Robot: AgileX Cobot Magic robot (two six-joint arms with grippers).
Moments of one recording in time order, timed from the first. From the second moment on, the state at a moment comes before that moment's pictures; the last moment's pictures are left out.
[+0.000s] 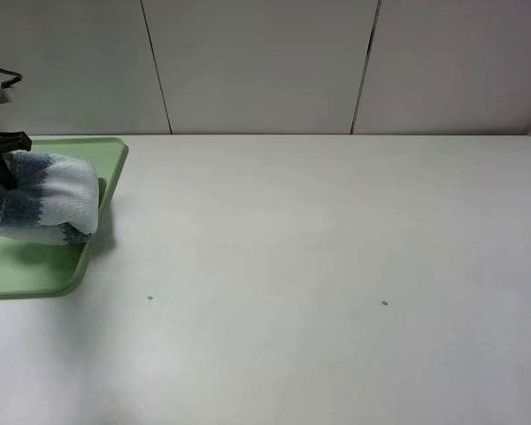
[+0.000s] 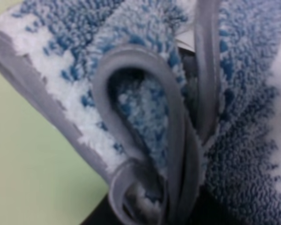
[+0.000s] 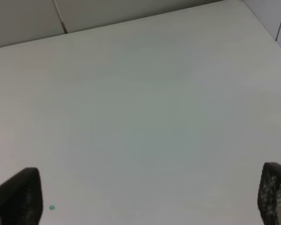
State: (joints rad) left arm 0.30 1.86 -1.18 -0.10 0.61 0.14; right arm -0.06 -0.01 -0.49 -0.02 1.04 0.13
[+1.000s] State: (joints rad) left arm 0.36 1.86 -1.18 -0.05 0.55 0.15; right arm -0.06 -0.01 -0.49 -0.02 1.04 0.13
